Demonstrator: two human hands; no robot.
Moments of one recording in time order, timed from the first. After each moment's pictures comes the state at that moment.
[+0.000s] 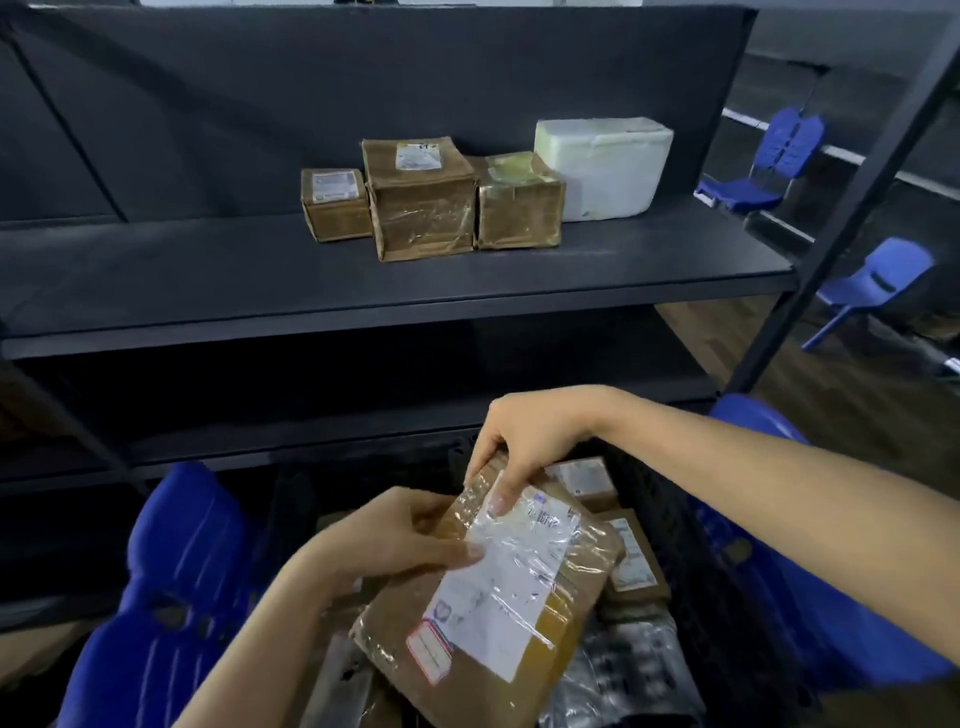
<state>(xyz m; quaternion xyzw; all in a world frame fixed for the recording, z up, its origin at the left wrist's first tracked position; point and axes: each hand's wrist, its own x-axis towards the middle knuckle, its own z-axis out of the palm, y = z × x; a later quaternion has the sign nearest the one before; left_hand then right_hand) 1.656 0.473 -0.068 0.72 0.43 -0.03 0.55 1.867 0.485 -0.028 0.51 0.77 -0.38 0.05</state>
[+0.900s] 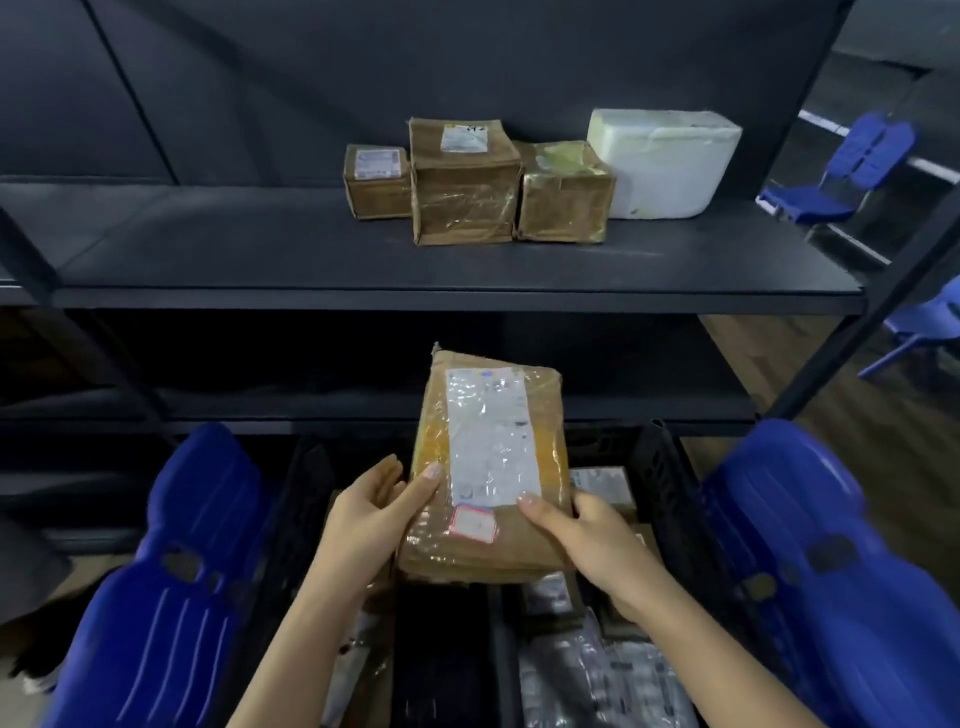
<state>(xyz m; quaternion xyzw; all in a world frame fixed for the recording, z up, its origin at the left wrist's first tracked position) 1.656 0.453 -0.100 0.49 0.56 0.35 0.57 1.865 0.393 -0.114 0.66 0.43 -0.50 -0.37</state>
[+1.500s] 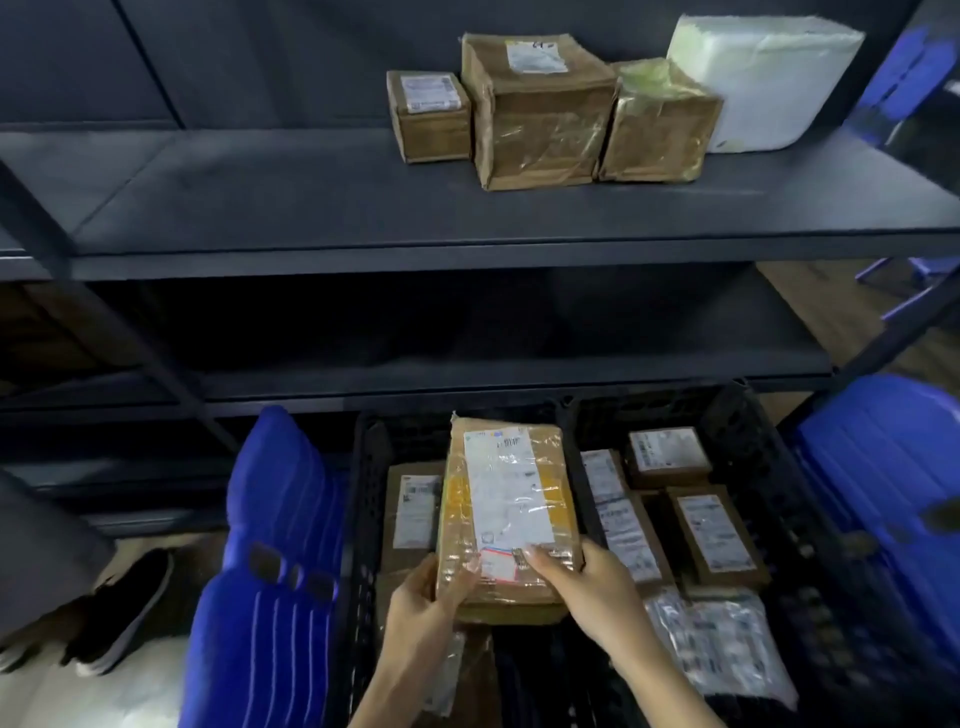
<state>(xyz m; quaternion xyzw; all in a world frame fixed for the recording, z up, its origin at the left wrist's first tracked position) 1.556 0.462 -0.230 0.40 0.58 0.27 0.65 1.735 0.420 -0.216 0.75 0.35 -0.44 -0.33</state>
